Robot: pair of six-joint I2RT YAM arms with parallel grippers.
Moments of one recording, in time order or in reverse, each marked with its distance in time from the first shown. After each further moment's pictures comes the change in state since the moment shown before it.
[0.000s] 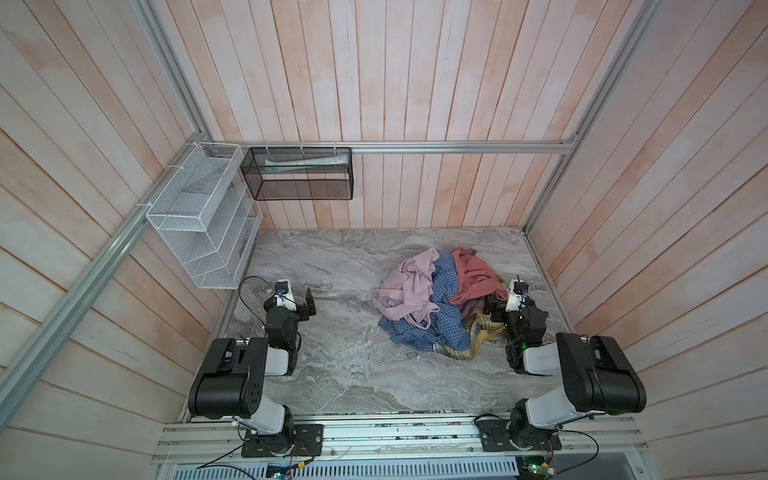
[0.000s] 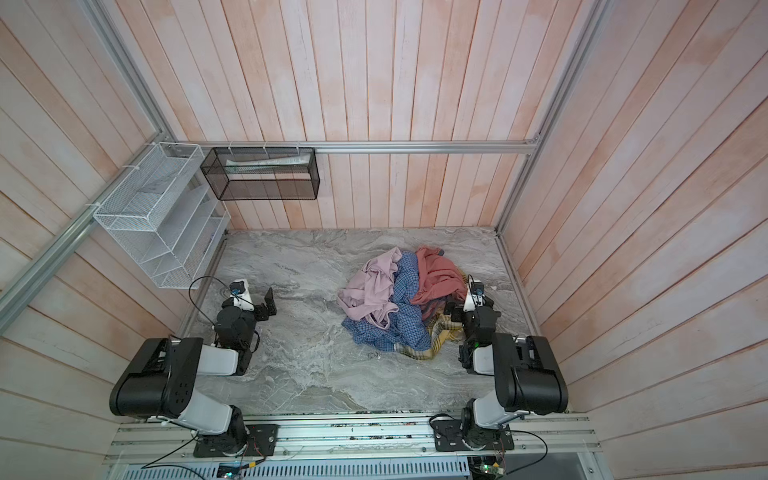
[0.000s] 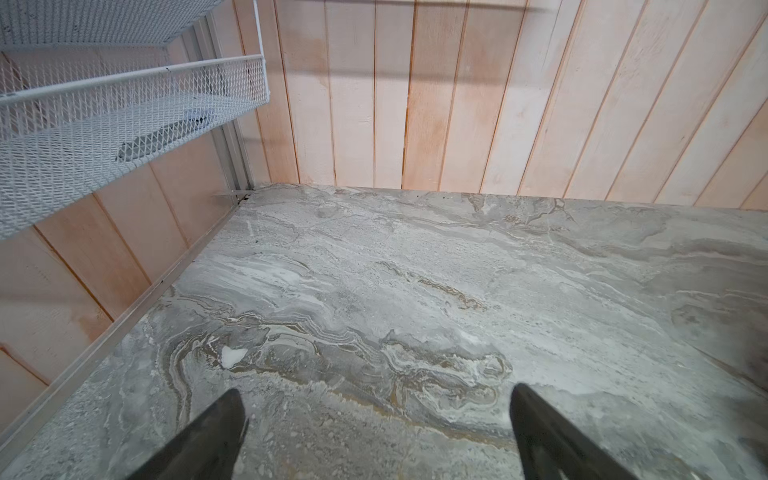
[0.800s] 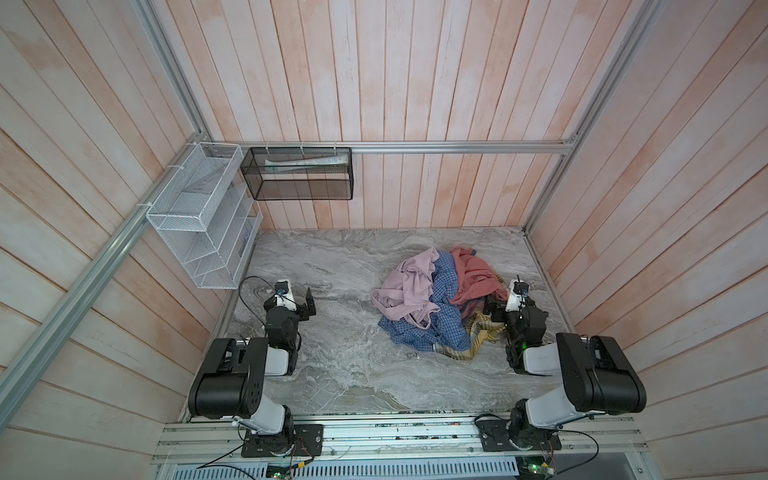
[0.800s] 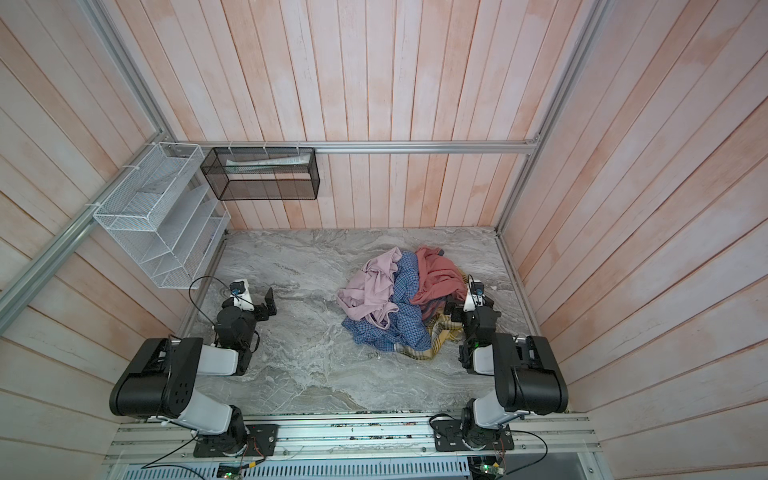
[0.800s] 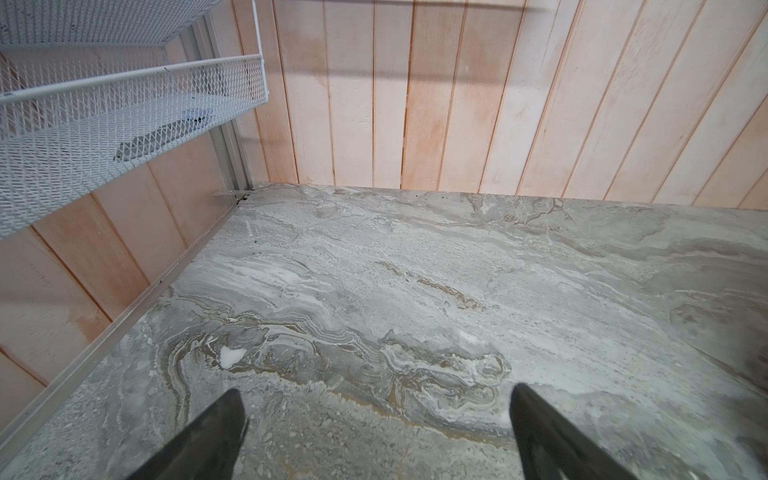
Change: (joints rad) left arm 0.000 0.000 0.000 0.000 0.003 0.000; right arm 0.000 0.000 0.000 0.000 0.000 0.000
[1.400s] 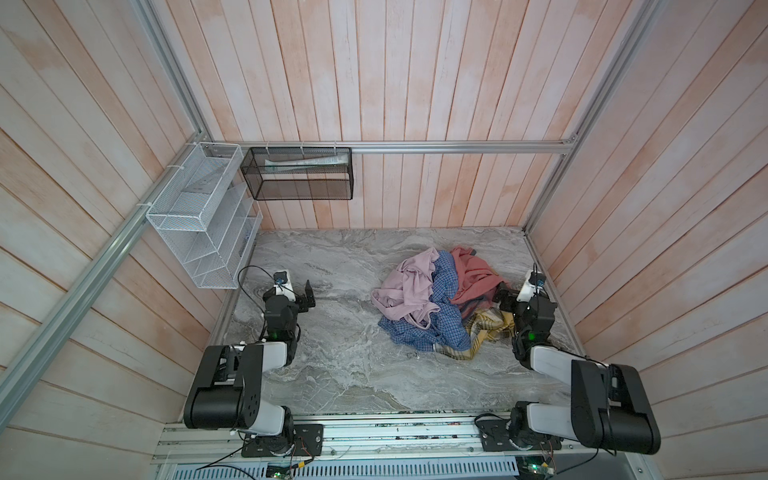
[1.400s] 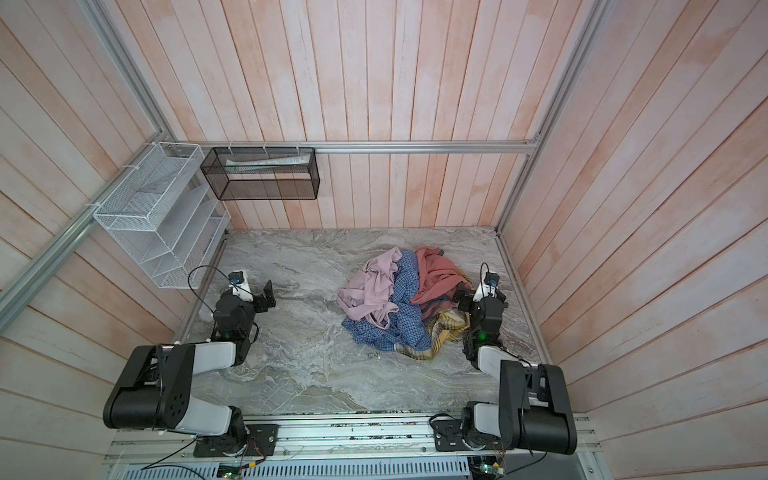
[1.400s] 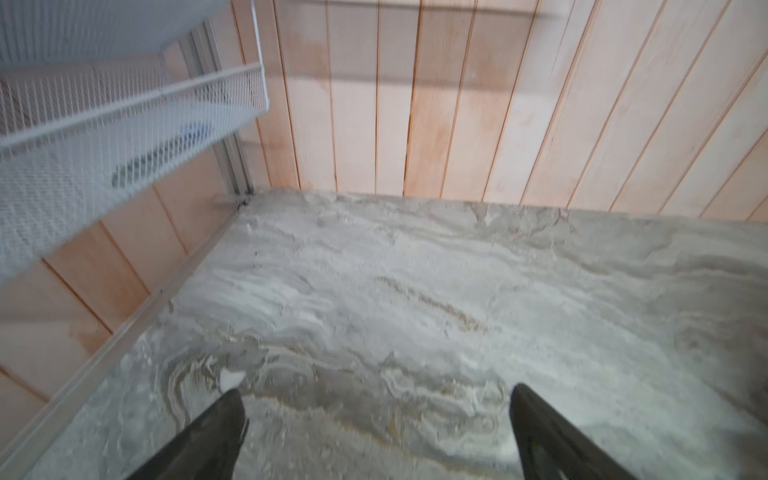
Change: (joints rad) left arm -0.002 -0.106 0.159 -0.276 -0.016 -0.020; right arm -0.021 -0.262 0.130 -0.360 0.134 0.136
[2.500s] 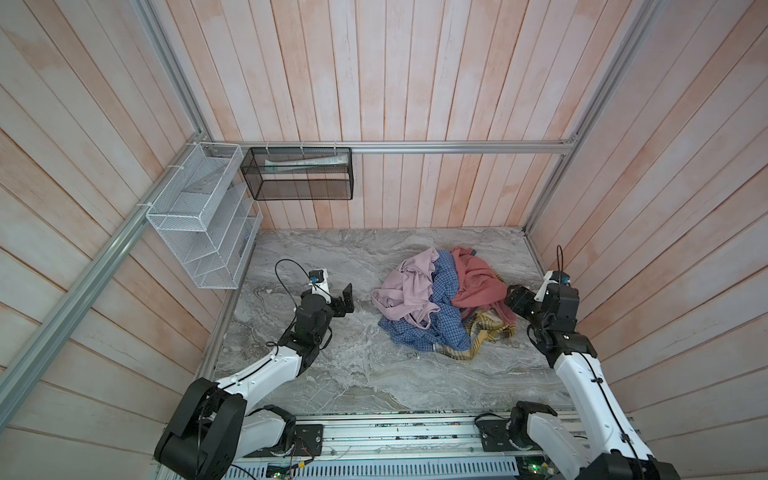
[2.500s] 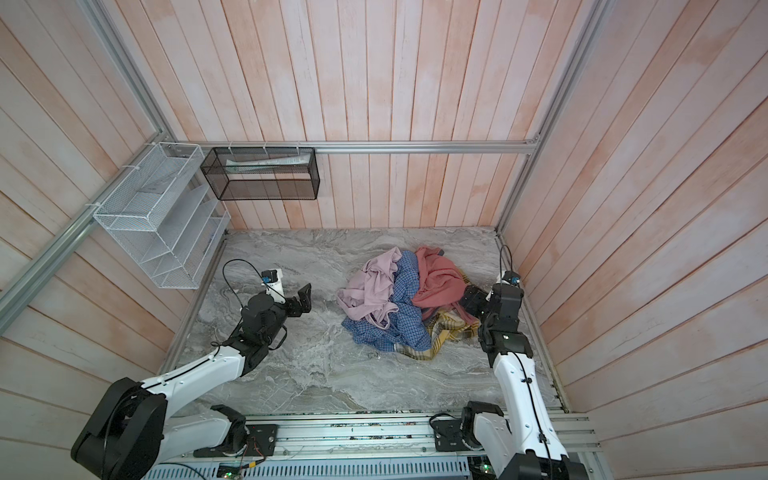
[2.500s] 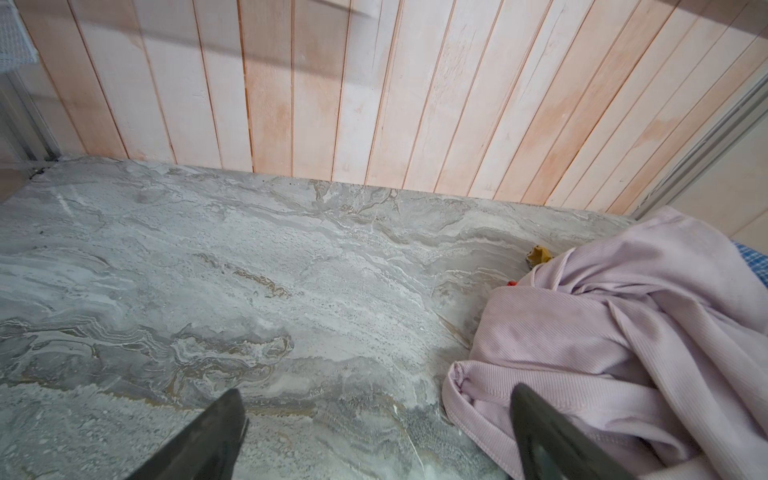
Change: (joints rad) left arm -0.418 -0.232 0.033 -0.334 -0.119 -0.223; right arm -0.026 -0.370 0.272 -1.017 -0.095 0.306
